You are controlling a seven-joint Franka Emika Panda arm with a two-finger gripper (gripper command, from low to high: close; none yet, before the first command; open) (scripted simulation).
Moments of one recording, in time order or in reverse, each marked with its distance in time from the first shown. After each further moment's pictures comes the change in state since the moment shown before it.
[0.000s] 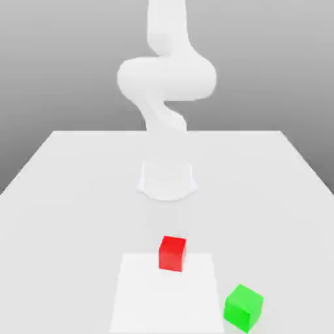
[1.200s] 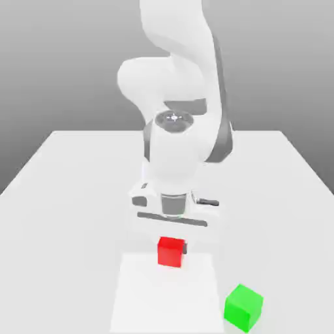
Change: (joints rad) arm 0.007 0.753 0.030 -0.560 -0.013 0.591 0.239
